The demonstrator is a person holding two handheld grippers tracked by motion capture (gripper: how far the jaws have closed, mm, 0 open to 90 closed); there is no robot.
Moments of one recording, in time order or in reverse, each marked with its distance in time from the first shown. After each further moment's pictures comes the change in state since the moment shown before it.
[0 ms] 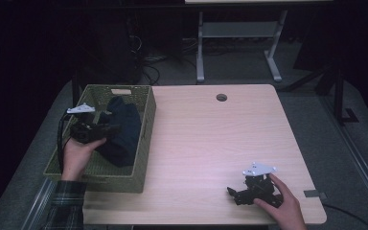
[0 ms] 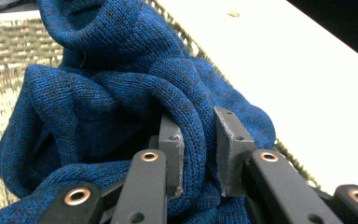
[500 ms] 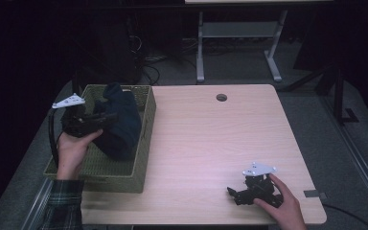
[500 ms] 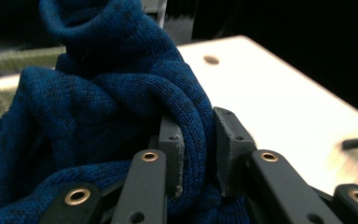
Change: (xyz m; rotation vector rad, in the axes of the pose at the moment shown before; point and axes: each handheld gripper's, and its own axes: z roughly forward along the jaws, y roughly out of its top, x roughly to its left) left arm -0.016 0.026 -0.031 -0.174 -0.046 0.042; right arm 0.000 0.000 0.000 0.000 0.000 0.000
